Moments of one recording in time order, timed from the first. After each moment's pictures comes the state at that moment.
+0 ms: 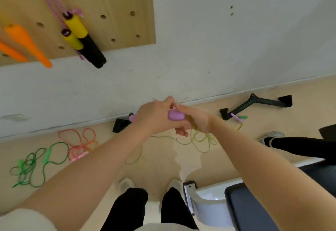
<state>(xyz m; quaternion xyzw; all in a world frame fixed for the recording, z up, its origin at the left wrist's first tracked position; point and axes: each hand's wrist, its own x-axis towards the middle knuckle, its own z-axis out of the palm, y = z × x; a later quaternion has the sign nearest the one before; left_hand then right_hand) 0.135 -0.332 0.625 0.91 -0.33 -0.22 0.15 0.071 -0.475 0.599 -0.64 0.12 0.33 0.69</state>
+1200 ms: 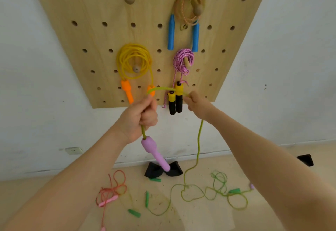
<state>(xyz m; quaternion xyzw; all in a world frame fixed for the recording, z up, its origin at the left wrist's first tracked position) 0.245 -0.025 0.774 0.45 -0.24 -0.36 0.78 0.217 -0.235 0.775 -0.91 0.14 0.03 0.38</state>
